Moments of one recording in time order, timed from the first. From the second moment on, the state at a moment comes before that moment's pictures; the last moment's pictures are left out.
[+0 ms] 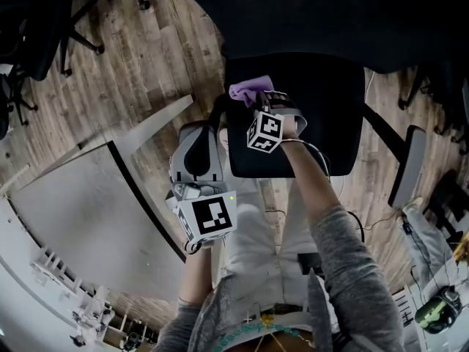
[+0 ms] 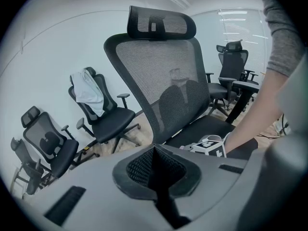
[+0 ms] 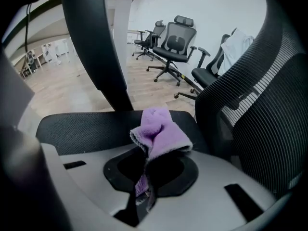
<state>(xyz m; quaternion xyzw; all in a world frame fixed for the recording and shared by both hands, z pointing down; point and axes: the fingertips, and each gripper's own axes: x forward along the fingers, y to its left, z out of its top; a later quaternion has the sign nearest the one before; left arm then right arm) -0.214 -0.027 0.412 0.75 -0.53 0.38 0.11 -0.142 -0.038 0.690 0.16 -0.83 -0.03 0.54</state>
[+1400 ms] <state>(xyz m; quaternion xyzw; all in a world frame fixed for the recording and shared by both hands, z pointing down) -0.208 -0.033 0.406 0.75 -0.53 0.38 0.09 -0.038 -0.044 0.708 0.18 -0.78 -0.01 0.60</state>
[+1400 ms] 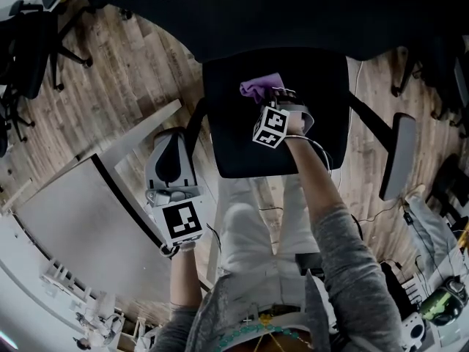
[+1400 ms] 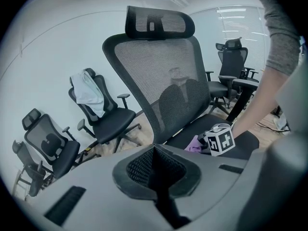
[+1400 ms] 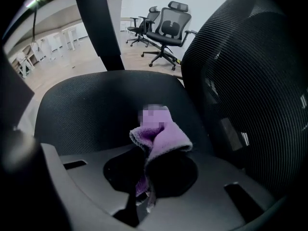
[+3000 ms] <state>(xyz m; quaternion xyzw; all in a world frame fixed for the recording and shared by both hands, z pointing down) -0.208 -0.030 0.408 0.74 -0.53 0.40 0.08 0.087 -0.042 0.711 0.22 -0.73 0.02 0.64</state>
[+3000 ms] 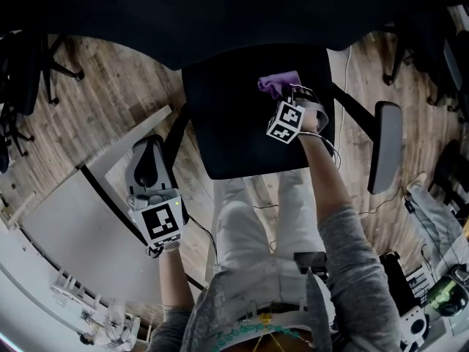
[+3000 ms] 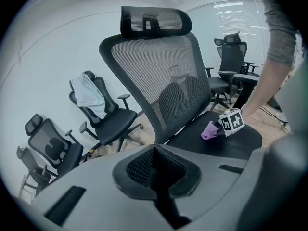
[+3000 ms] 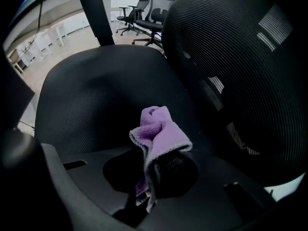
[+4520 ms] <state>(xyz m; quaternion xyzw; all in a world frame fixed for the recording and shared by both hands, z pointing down) -0.211 -0.029 0.408 0.74 -0.53 0.41 0.07 0.179 -0.031 0.691 0.30 -0.70 0.05 0.65</state>
